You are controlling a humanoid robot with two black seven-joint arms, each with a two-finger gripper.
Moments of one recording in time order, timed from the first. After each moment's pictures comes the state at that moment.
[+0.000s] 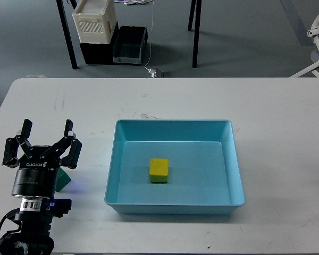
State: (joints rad) left arm 0.33 -0.04 -1.43 -1.67 -0.24 -0.49 -0.04; right arm 0.02 0.00 2.06 1.49 0.14 0.19 -0.49
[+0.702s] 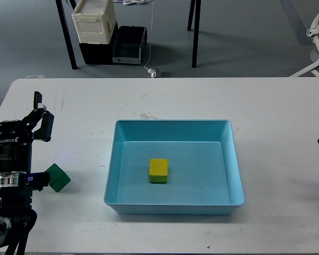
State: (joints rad) left arm 0.17 -0.04 -1.64 -1.64 -0.27 -0.49 -0.02; right arm -0.13 0.00 1.92 1.53 0.16 0.19 -0.49
